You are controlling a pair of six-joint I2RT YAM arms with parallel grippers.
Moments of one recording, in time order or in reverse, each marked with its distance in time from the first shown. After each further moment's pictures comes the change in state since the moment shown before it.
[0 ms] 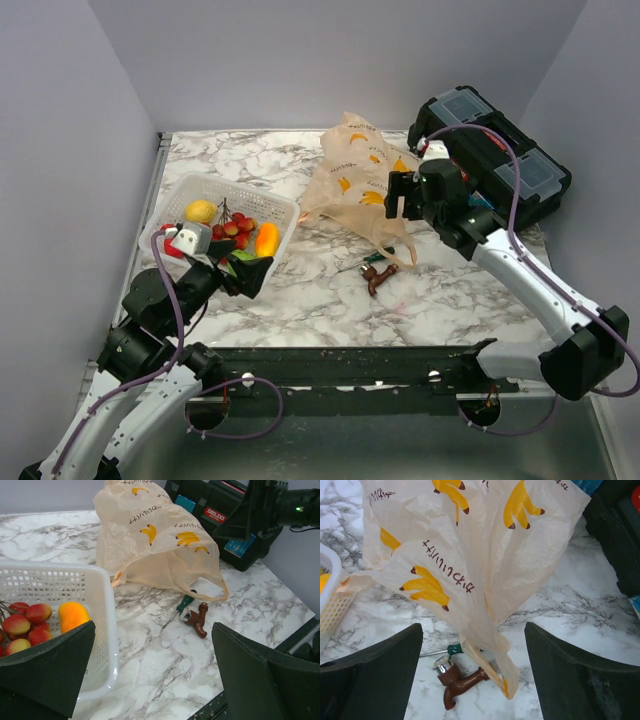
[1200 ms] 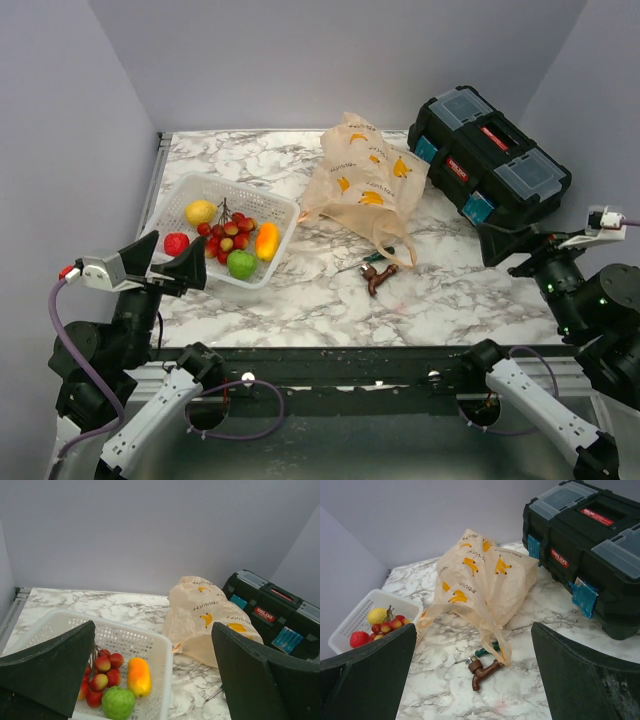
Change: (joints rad) left arm 0.000 -0.169 0.154 0.014 -0.388 0.127; right arm 0.000 -0.792 0.073 -0.362 0.080 0.095
